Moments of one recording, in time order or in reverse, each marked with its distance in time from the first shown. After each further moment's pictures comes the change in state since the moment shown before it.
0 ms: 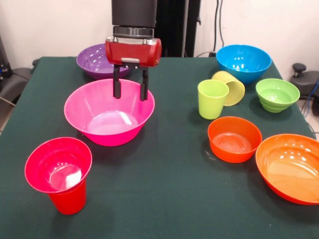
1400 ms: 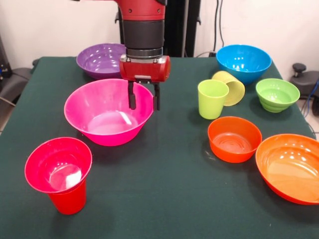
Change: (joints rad) arm 0.001 0.124 0.005 0.000 0.000 0.000 0.000
